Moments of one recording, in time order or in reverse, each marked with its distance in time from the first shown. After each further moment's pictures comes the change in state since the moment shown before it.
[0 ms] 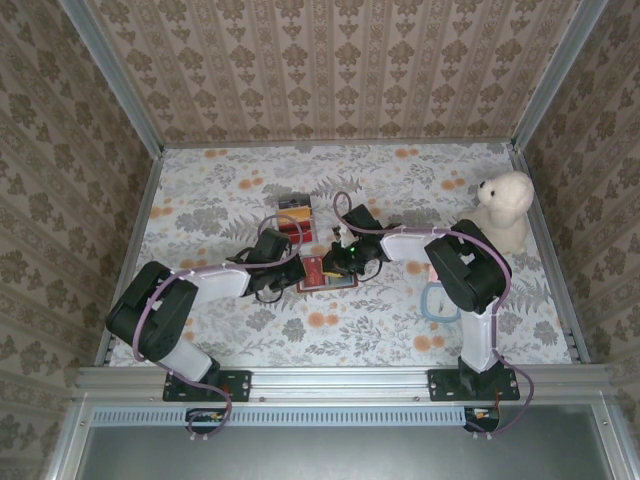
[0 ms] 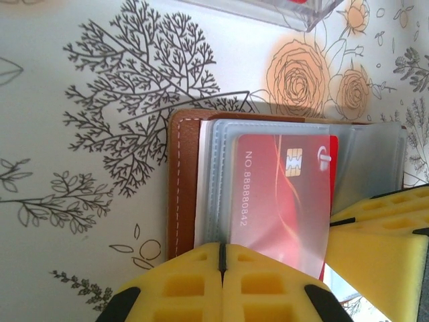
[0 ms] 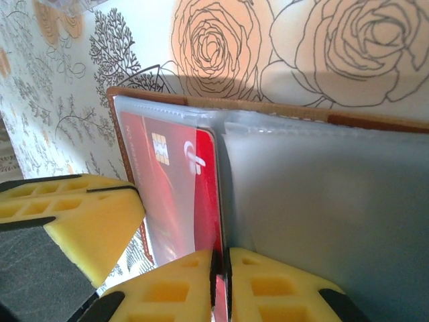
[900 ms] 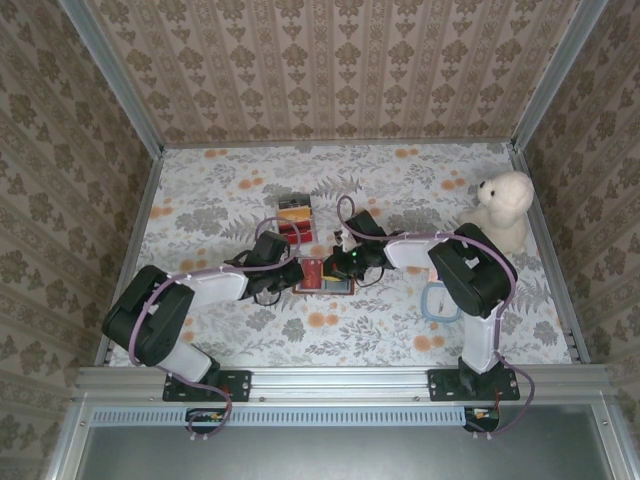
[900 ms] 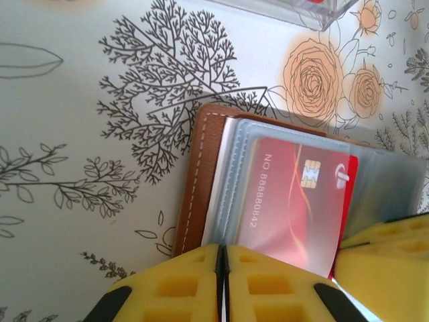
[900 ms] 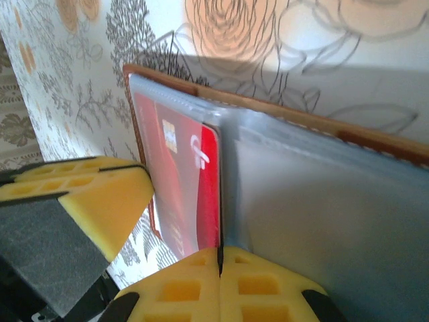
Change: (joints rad) left arm 0.000 -0.041 -0.026 -0.013 -0.029 0.000; right arm 0.010 -0.051 -0.089 0.081 -0.021 0.067
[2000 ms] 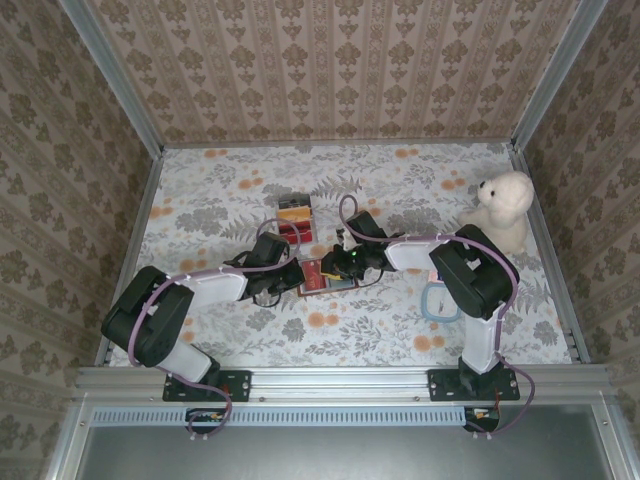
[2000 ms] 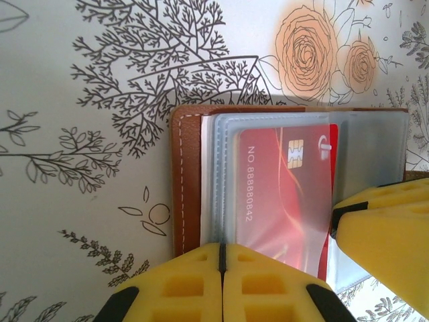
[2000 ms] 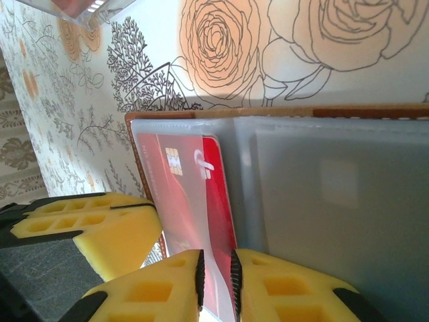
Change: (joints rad) left arm 0.001 -0.005 -0.006 -0.007 0.053 0.000; right arm -0.002 -0.008 -0.020 0.058 0.073 0.053
